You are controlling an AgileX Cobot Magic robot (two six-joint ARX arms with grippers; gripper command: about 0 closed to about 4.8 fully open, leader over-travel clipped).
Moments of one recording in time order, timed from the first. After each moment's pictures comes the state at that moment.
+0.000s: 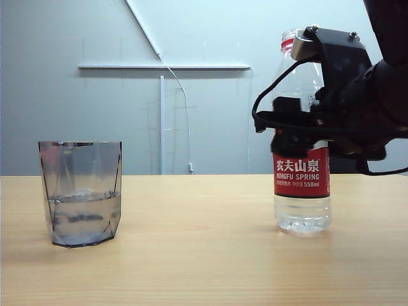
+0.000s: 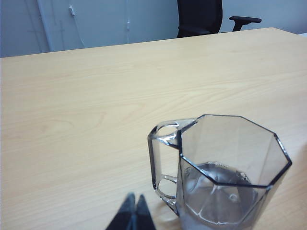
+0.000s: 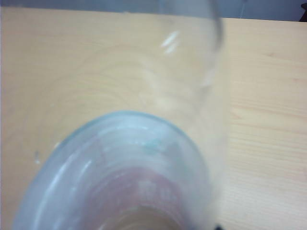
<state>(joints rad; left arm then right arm) -0.39 0.00 0.01 -0.11 0.00 0.03 0.73 1.39 0.30 0.84 0.49 0.13</state>
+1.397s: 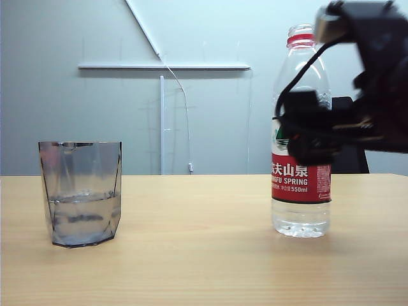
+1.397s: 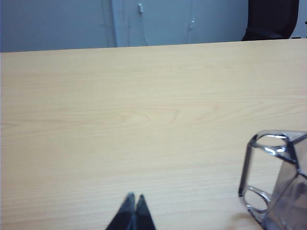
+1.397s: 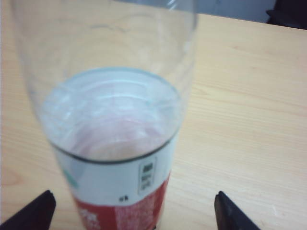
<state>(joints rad) -0.14 0.00 0.01 -0.11 0.00 0.03 0.96 1.14 0.20 0.61 0.81 0.15</state>
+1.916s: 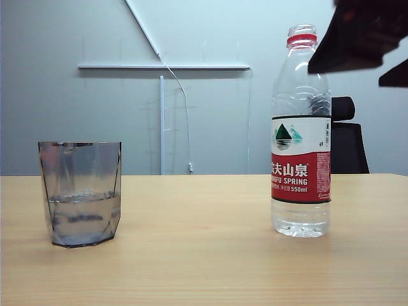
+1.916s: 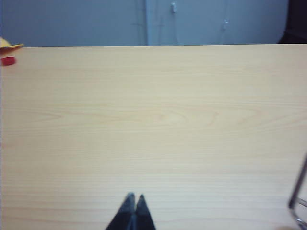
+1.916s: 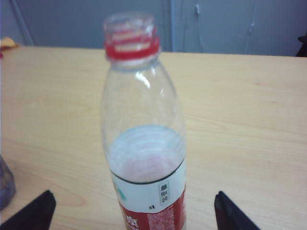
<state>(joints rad) -0.01 0.00 0.01 -0.11 0.00 0.03 1.08 0.62 0.18 0.29 0.80 0.16</state>
